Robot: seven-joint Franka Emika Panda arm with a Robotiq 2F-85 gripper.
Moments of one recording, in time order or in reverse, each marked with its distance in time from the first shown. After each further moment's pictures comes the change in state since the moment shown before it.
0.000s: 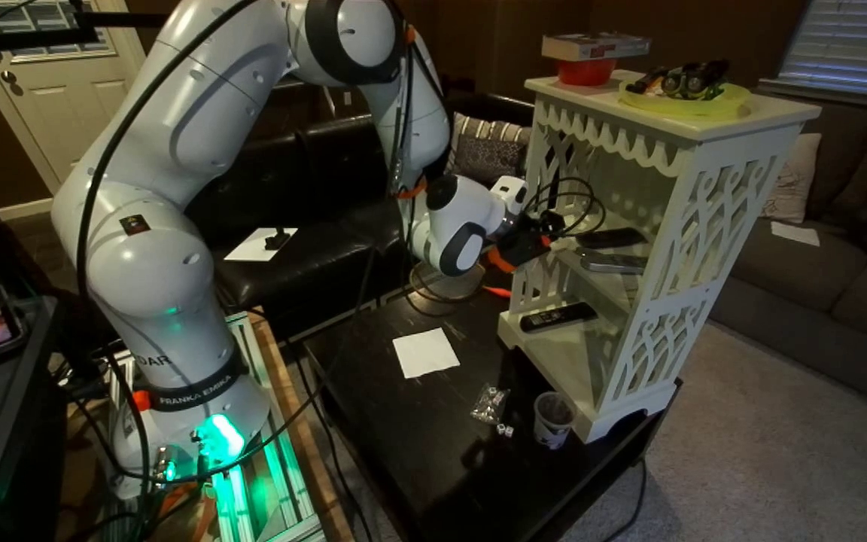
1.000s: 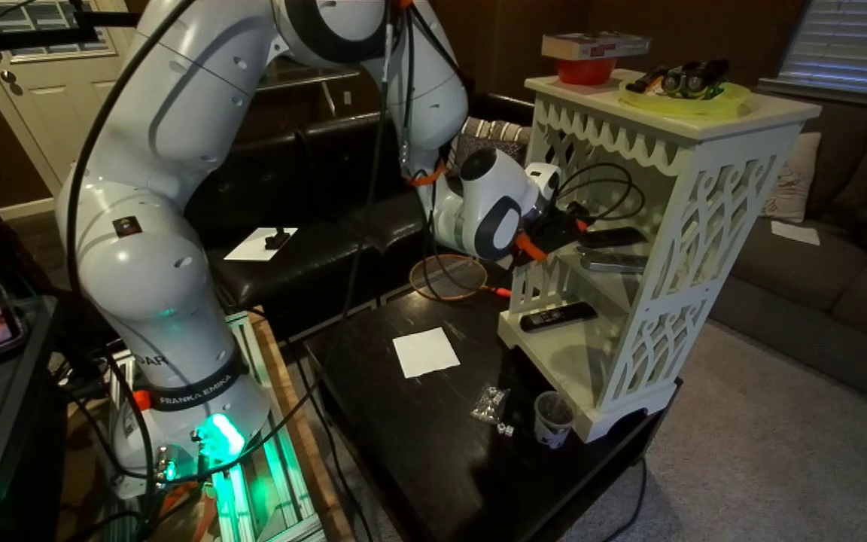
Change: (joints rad) arm -0.057 -0.089 -0.057 0.052 -0.202 -0.261 0.069
